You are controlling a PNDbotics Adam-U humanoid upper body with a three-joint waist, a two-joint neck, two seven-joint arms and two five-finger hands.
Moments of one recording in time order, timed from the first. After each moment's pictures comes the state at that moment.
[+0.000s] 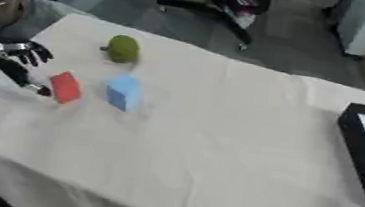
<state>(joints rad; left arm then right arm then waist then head) -0.41 0.85 0.08 -0.77 -0.54 -0.25 -0.51 -0.13 -0.15 0.03 -1.68 0.95 0.20 -0.11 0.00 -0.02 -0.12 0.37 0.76</state>
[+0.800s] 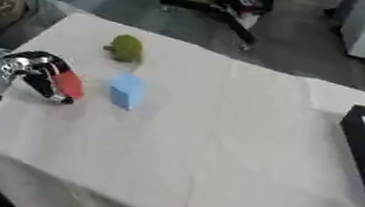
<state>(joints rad) -0.43 0.76 0.06 -0.73 -0.55 -0.20 -0.39 -0.13 -0.15 0.03 -1.68 0.94 0.19 -0.11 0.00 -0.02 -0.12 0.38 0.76</state>
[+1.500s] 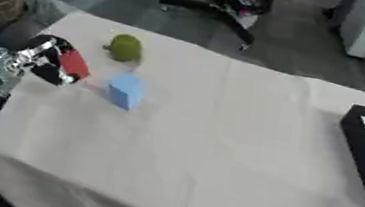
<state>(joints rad) -0.39 0.69 0.12 -1.03 -0.38 -0.16 -0.23 -0.13 -0.15 0.03 -1.68 0.94 0.18 -0.13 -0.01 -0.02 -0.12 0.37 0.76</state>
